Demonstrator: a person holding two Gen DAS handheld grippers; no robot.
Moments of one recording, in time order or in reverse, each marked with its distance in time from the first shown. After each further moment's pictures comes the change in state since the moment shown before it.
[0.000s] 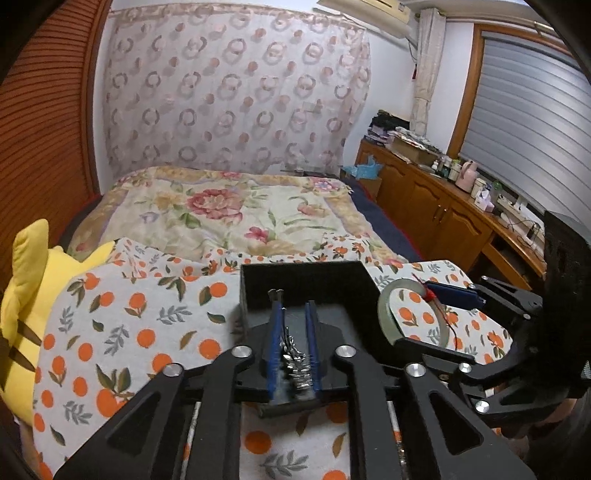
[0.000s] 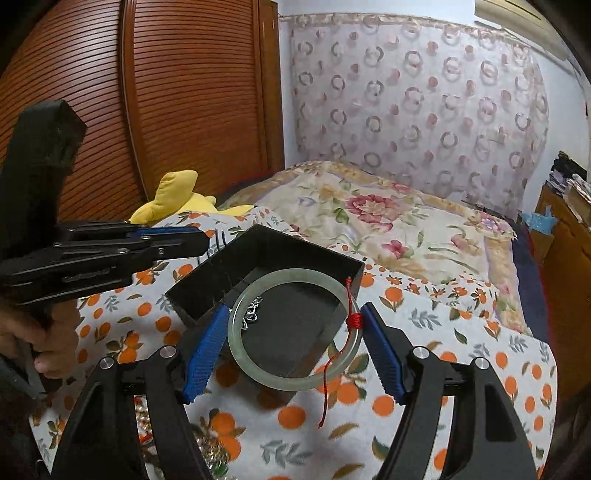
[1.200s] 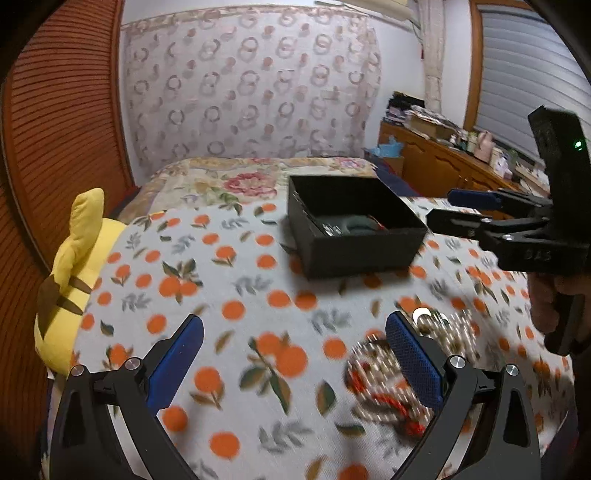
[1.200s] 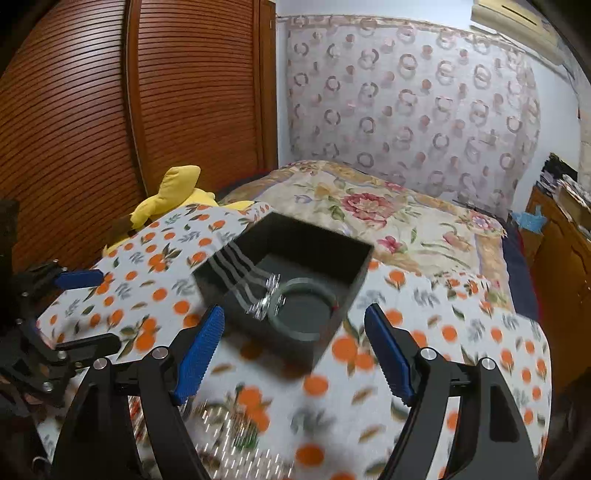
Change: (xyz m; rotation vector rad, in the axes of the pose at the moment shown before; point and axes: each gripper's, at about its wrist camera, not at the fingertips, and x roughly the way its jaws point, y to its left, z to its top) left arm -0.074 0.000 -0.103 0.072 0.037 0.138; right arm -0.044 0.030 -0.033 0.015 -0.009 -0.049
